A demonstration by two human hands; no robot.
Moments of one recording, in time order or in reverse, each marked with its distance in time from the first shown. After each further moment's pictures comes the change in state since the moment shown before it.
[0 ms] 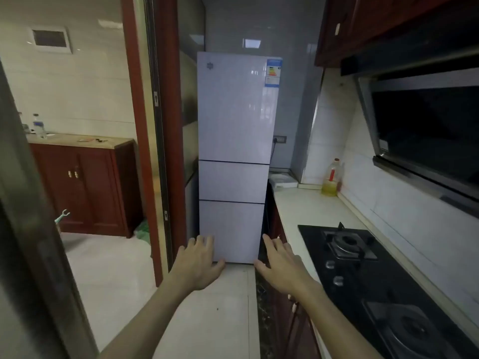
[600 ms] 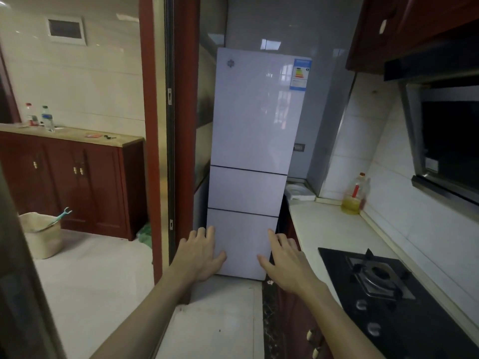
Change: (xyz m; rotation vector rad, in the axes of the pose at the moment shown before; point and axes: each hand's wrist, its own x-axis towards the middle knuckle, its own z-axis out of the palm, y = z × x) left_hand 0.134 -0.074 0.008 -0.067 0.073 -0.058; right_hand 0.157 -0.015 0.010 -0.047 0.071 -0.064
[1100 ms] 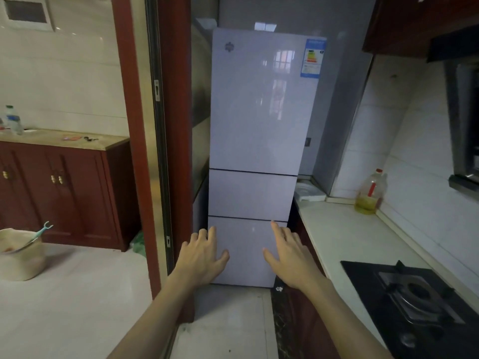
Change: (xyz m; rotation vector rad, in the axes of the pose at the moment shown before) left_hand 0.168 -0.078 0.034 -0.086 -0.030 0.007; right_hand 0.181 -0.005 0.035 0.028 0.078 0.047
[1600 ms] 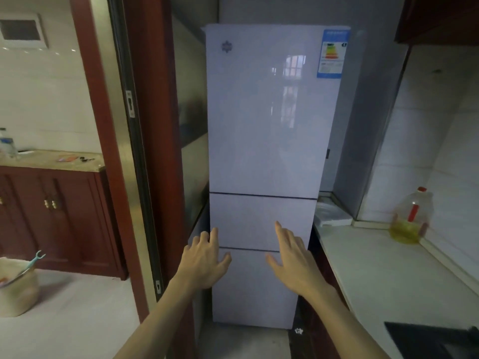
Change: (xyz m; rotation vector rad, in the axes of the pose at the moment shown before) left_hand 0.218 -0.012 0.031 -0.005 0.024 -0.040; right_hand 0.213 0.075 0.041 0.072 0.062 -0.073
